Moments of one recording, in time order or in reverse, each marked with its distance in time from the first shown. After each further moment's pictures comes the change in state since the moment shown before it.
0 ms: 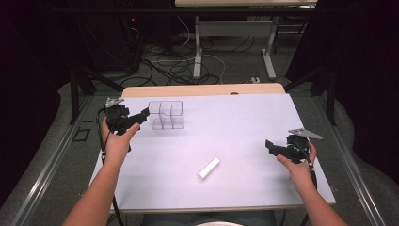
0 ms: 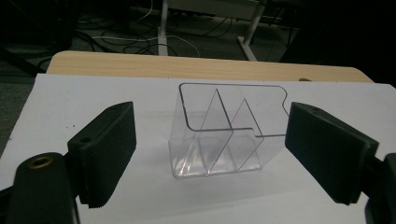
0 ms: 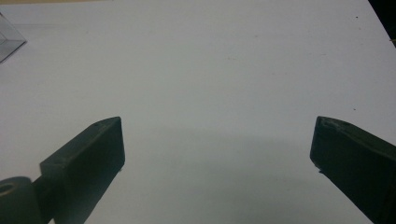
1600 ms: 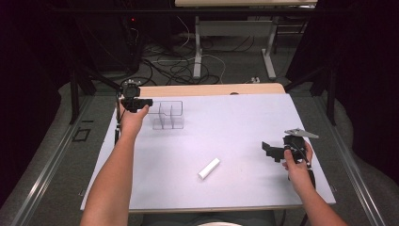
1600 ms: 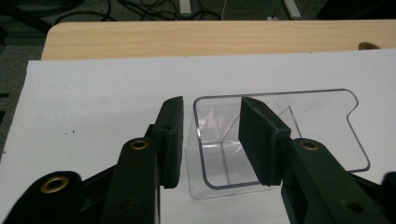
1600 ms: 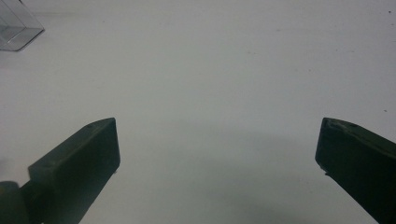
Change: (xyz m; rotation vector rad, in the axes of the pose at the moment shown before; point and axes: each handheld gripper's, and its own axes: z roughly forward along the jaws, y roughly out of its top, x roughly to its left) left arm -0.003 0.036 0.076 0.266 0.105 0.037; right arm 0.006 -0.001 0.004 0.027 0.050 -0.026
